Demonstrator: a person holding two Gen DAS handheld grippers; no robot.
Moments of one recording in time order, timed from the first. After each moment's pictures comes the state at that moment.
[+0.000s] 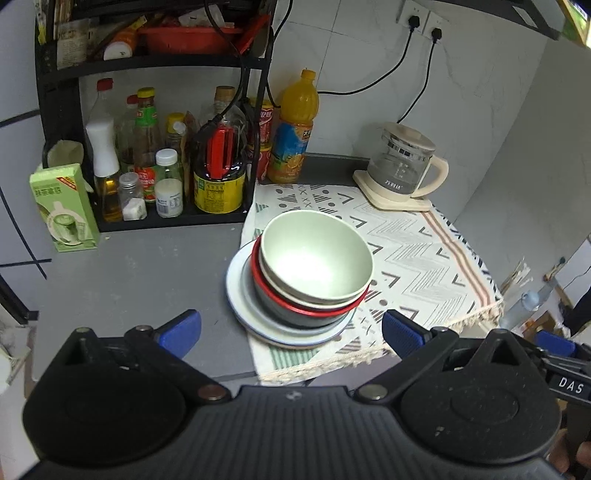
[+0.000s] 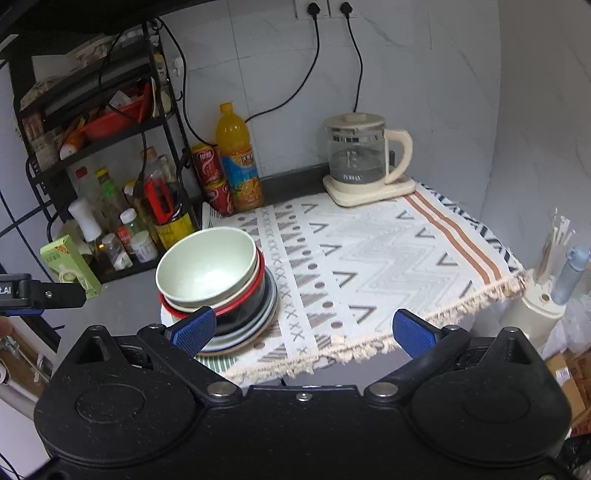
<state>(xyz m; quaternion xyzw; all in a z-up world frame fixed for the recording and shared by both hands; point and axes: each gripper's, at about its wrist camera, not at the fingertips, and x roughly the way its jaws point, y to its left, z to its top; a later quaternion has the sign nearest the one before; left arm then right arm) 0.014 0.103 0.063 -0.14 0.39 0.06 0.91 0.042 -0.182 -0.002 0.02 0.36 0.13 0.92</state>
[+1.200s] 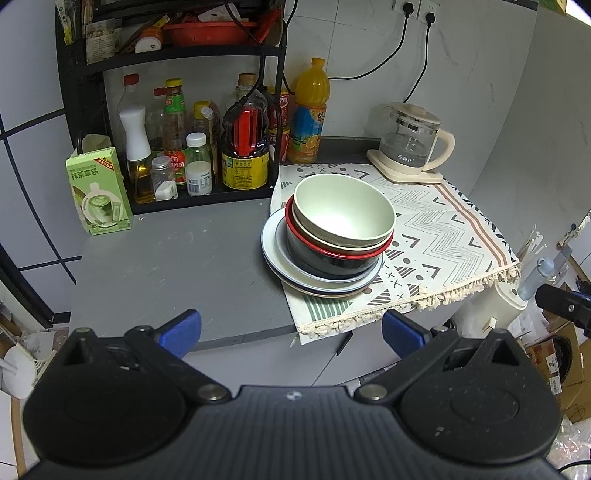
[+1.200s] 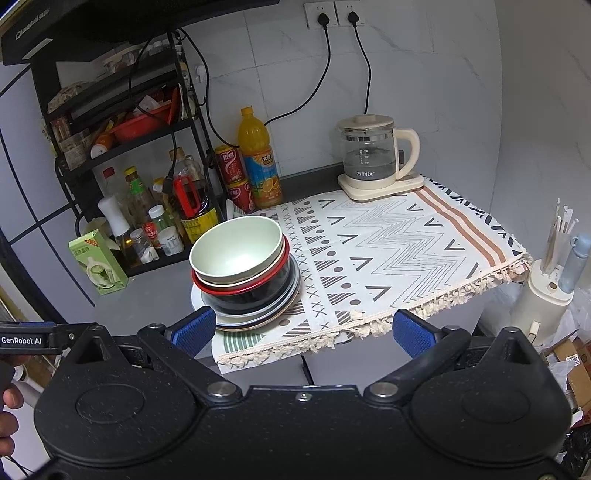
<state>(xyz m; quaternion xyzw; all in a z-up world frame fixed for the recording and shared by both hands) -0.055 0.105 0.045 -0.10 0.40 0.08 0.91 -0.008 -0.185 0.003 0.02 0.34 0.16 0.93</state>
